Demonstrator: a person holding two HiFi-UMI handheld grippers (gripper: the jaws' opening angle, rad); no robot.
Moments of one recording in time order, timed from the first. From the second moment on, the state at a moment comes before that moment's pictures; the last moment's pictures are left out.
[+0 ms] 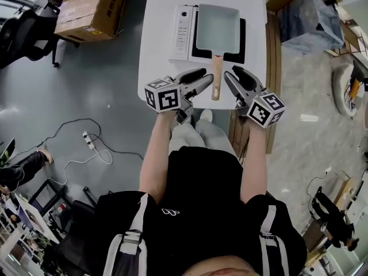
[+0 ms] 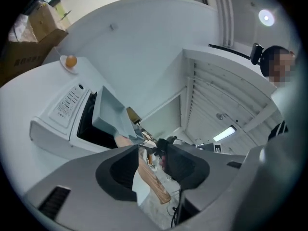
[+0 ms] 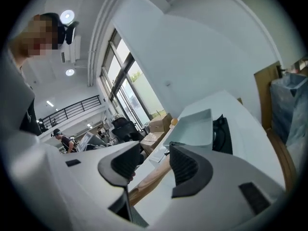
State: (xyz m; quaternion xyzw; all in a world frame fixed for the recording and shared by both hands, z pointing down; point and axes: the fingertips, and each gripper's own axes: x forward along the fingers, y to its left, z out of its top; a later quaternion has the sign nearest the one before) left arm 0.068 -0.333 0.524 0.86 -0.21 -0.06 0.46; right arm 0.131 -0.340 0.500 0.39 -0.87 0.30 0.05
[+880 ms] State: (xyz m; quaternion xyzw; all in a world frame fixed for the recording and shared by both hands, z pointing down) left arm 0.112 -0.277 0.567 0.85 -0.06 0.03 0.52; right arm 0.098 -0.328 0.562 0.24 -0.84 0.49 0.03
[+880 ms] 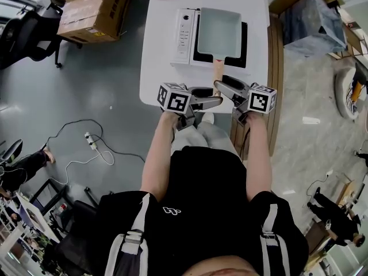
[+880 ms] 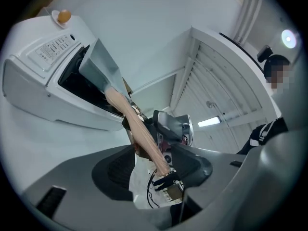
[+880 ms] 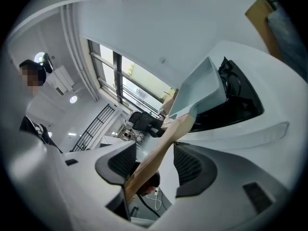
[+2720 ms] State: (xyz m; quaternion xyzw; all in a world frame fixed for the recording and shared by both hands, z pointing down) left arm 0.103 -0.260 0.494 0.91 -0.02 0.04 0.42; right arm 0.078 -0.322 0.495 0.21 -0.86 0.46 -0.07
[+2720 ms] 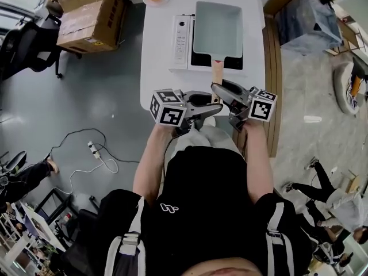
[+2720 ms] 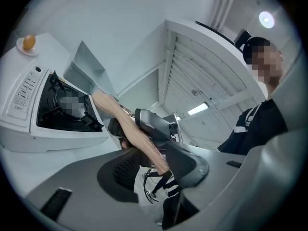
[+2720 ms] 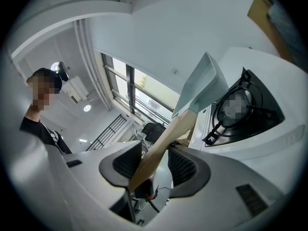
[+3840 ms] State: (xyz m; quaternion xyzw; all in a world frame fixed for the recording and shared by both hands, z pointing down) left arm 0.105 -0.243 0.471 0.91 0.00 0.03 0.40; right arm 0.080 -0.305 0.472 0.21 -0.87 0.44 -0.07
